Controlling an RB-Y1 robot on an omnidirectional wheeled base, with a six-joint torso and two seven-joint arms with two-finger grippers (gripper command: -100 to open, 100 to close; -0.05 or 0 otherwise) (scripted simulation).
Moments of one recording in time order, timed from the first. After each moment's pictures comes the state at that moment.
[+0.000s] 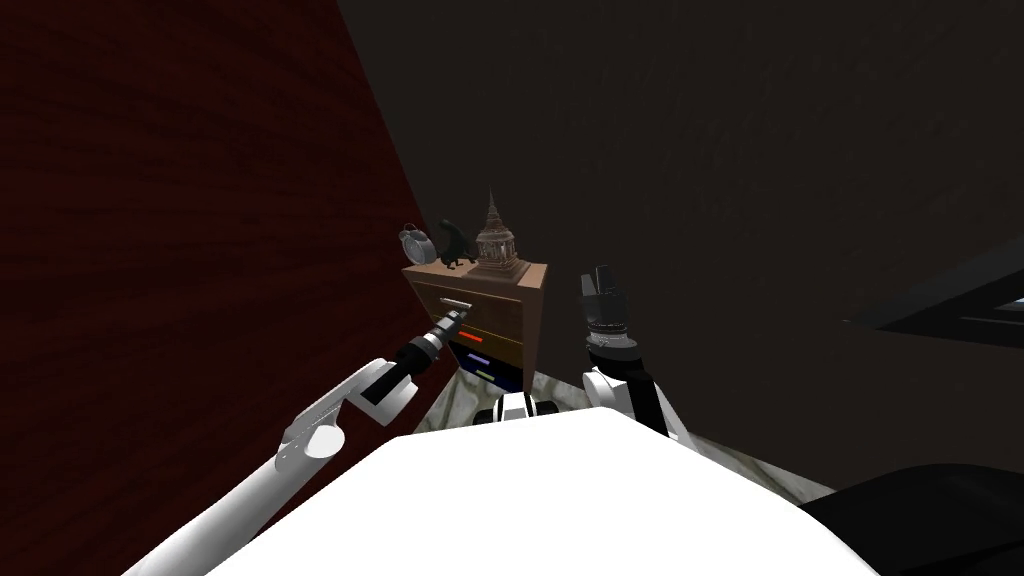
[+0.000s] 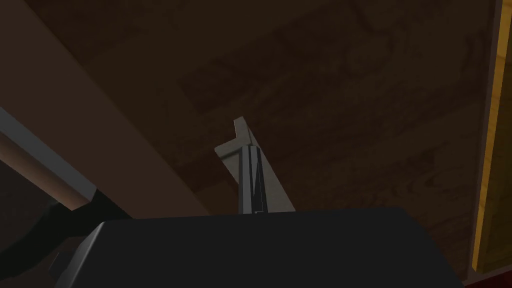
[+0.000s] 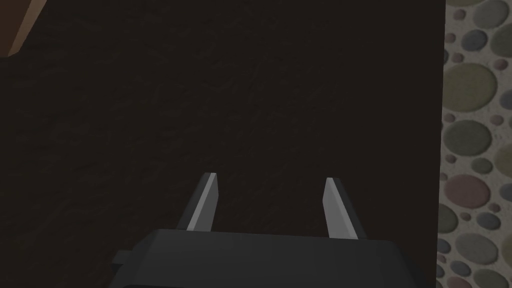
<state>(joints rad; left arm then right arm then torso) 0.14 0.87 -0.30 -2.30 -0.06 0.36 0.41 0.45 -0.04 0.07 -2.40 0.07 -0.50 0.07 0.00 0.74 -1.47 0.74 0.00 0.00</state>
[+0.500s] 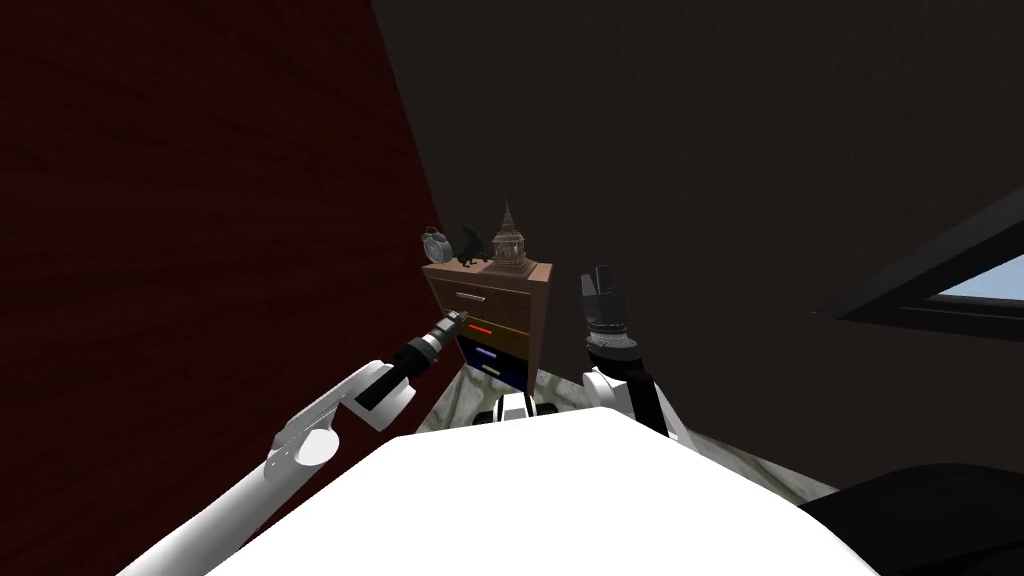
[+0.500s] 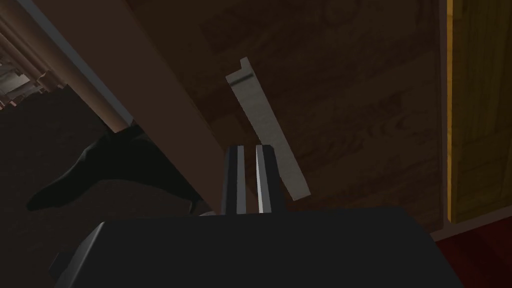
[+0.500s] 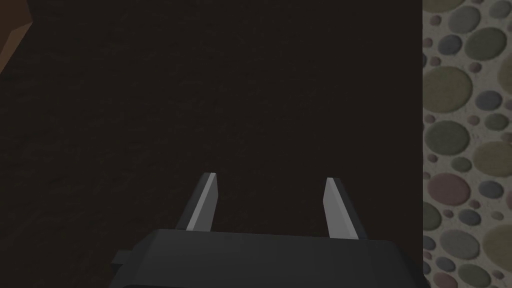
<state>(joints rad) 0.15 0.89 -0.30 -2.34 -0.06 0.37 0.42 0.45 -0.04 0.07 -2.40 0.07 -0.50 0.07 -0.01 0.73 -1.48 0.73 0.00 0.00</state>
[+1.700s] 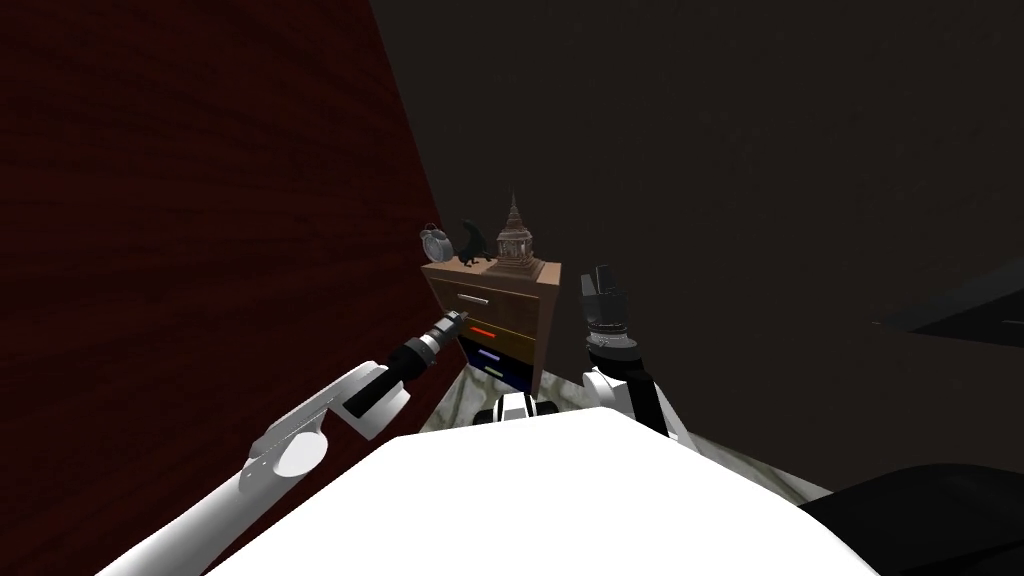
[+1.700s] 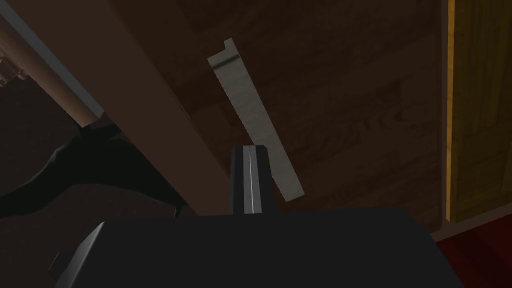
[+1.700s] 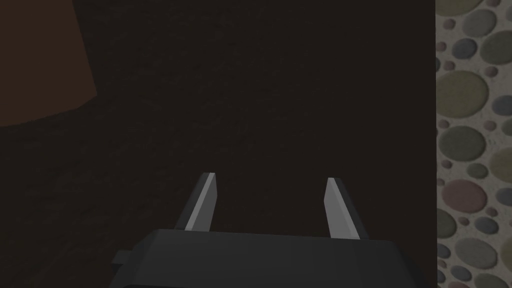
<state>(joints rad) 0.16 0.94 -0.30 -2.41 -0.05 0.42 0.46 0.45 -0.04 0.07 -2.40 0.07 -0.50 0.07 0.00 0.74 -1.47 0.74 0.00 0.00</state>
